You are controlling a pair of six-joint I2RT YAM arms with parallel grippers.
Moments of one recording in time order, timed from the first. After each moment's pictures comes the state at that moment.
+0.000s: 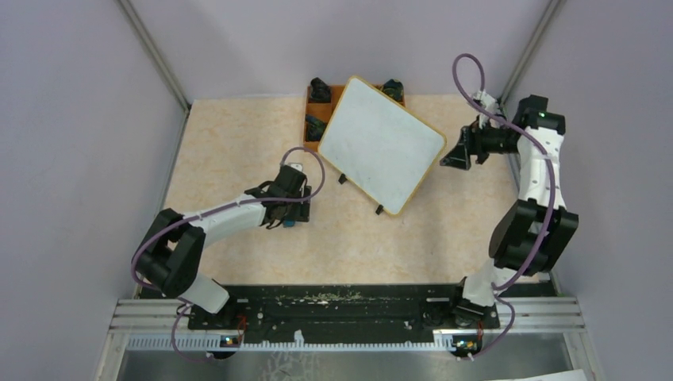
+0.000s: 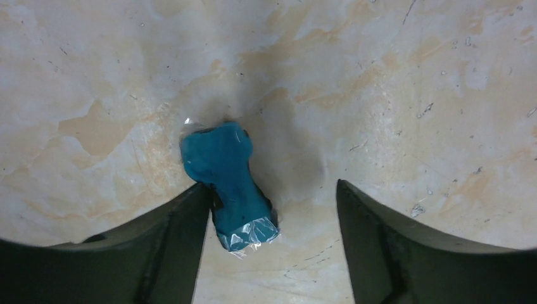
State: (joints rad) left arm -0.61 1.53 0.84 -0.30 -0.27 -0.42; right arm -0.29 1.68 1.63 -1.27 -1.03 -0.84
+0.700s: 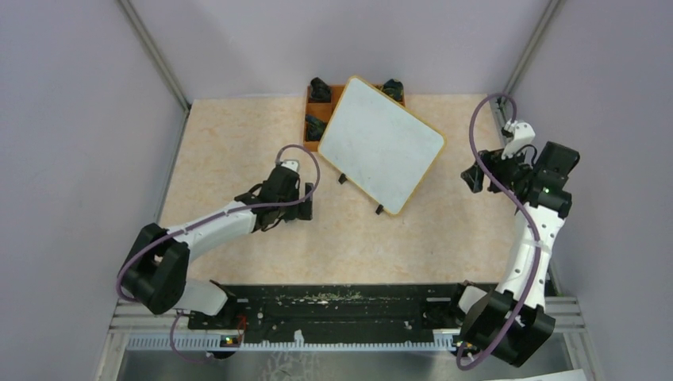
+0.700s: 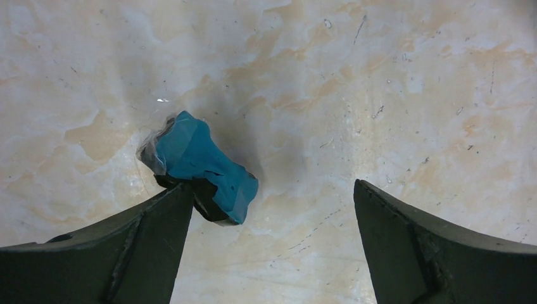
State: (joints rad) left arm -0.61 1.40 0.77 -0.23 -0.24 -0.42; right arm -0.49 1.07 1.06 -0.71 -0.77 -0.39
